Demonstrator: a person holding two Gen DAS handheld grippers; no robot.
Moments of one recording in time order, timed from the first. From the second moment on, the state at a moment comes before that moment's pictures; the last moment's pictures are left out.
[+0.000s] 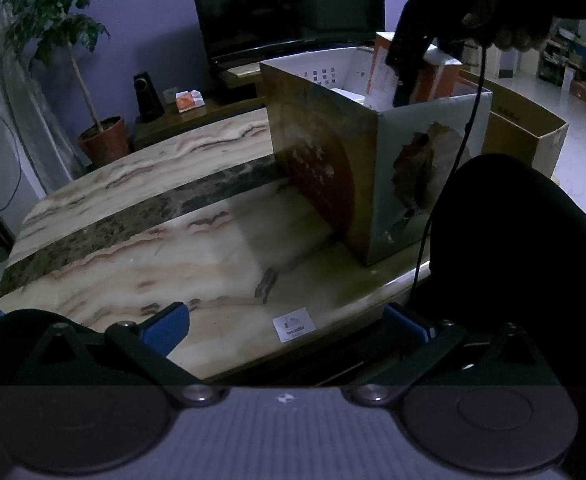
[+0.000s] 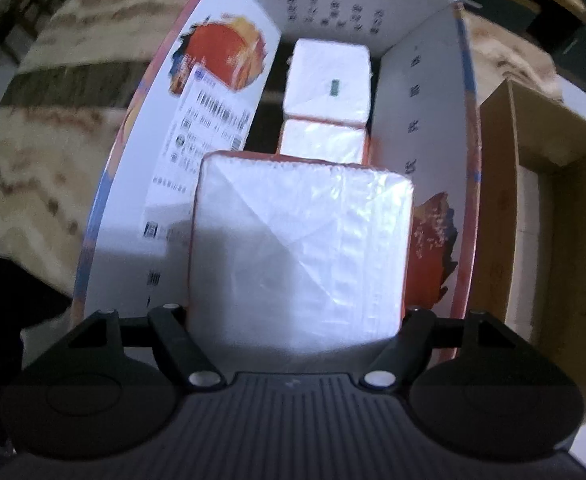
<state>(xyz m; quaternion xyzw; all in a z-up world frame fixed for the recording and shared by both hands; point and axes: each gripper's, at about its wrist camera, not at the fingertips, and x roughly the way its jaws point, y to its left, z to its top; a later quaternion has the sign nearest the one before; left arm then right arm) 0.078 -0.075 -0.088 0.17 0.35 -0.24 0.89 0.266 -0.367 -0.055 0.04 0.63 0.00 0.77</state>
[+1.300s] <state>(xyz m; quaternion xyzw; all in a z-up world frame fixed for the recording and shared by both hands) 0.083 -0.071 -0.093 0.16 0.36 -0.23 0.89 0.274 -0.357 -0.126 0.02 0.71 -0.03 0.70</state>
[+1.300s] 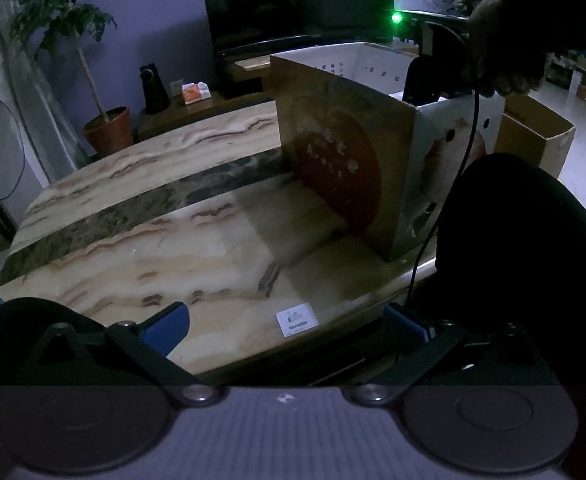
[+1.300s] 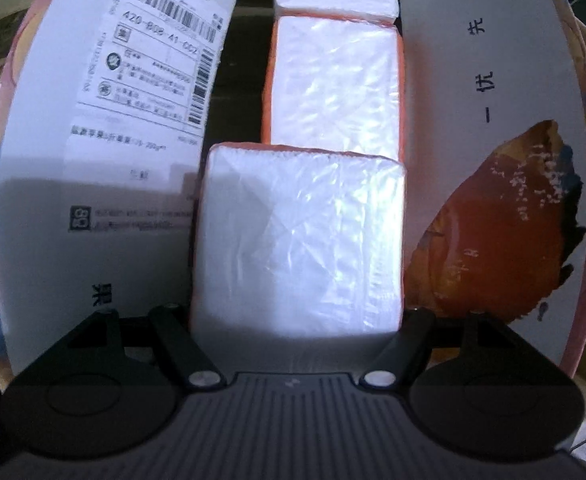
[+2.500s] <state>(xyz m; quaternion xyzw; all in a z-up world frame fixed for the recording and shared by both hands) 0.063 -0.090 -0.104 0.23 0.33 -0.23 0.89 0.222 -0.369 -0.102 0.03 0.66 -0.01 0.75</state>
